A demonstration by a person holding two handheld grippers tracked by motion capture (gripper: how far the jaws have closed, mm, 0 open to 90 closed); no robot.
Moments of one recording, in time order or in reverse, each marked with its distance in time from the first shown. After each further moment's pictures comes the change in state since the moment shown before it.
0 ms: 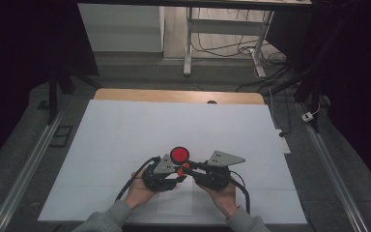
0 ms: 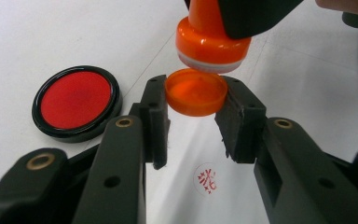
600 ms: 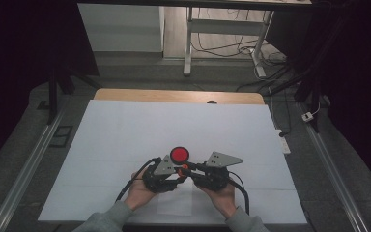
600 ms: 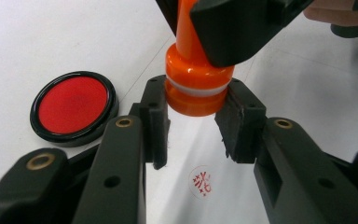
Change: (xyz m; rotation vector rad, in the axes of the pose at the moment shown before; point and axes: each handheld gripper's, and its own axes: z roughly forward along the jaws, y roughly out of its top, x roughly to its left) left arm -0.004 0.002 -0.002 -0.014 0.001 0.011; right arm 0.001 -0.003 0.003 0.014 0.005 -0.004
